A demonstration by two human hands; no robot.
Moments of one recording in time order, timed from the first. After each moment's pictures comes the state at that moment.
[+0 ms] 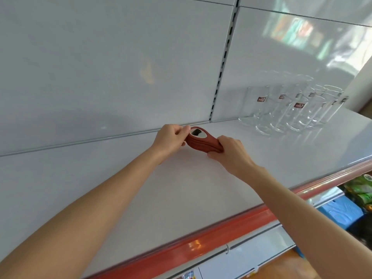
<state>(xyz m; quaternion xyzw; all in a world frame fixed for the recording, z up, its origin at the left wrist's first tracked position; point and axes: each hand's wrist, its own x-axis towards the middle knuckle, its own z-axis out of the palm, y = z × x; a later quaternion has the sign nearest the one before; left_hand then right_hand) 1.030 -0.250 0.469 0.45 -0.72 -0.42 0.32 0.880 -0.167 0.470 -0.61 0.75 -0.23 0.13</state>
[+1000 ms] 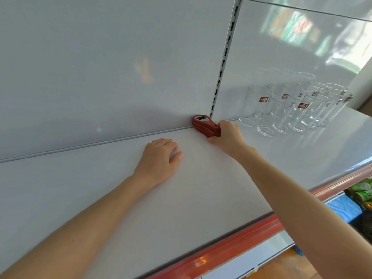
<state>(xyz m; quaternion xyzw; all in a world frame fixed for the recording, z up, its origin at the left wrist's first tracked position) 1.054 -0.254 0.428 0.43 -0.87 -0.12 0.24 0.856 -0.233 0.471 -0.55 0.79 -0.23 0.13</state>
